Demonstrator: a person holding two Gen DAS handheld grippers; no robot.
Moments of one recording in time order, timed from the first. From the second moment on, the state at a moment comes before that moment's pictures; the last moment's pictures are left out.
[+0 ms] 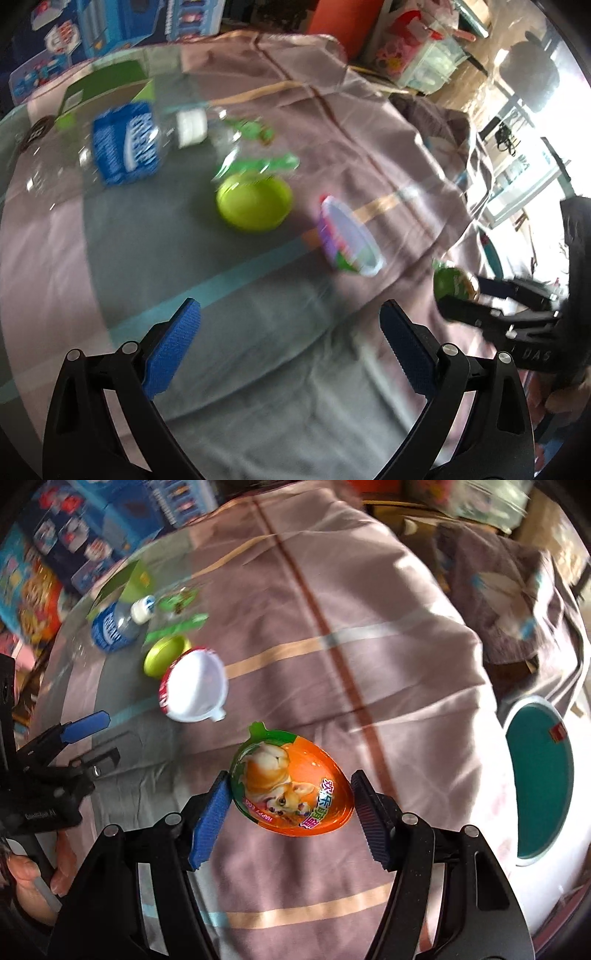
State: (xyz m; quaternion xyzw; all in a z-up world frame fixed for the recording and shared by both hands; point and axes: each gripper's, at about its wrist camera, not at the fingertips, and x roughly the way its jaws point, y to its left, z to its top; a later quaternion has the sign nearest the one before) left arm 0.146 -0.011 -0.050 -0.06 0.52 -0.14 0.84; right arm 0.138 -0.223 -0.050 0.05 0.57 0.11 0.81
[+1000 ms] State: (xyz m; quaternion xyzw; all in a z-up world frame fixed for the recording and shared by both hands) left arm 0.181 -0.075 -0.051 0.02 0.52 -0.09 0.85; right arm 0.134 -0.307 -0.062 0.15 0.56 0.09 0.81
